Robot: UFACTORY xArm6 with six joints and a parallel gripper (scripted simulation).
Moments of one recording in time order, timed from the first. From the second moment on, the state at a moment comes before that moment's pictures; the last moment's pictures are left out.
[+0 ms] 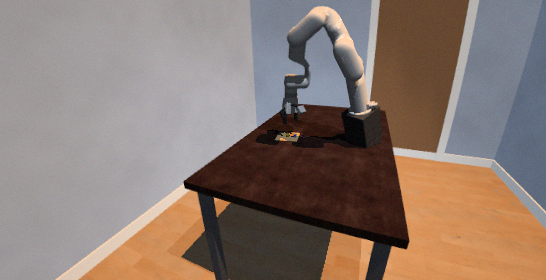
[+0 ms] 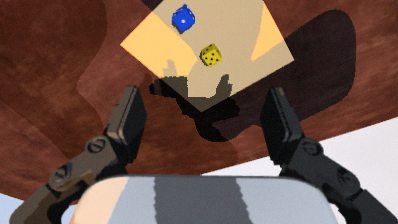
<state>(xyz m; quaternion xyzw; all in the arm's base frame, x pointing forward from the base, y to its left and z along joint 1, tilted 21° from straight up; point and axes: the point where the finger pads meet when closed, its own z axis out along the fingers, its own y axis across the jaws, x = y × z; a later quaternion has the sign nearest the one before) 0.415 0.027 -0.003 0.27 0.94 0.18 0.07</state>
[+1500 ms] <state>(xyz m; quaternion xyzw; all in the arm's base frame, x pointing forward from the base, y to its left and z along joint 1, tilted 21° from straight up) 0.369 0.028 -0.027 0.83 0.52 0.18 -0.06</state>
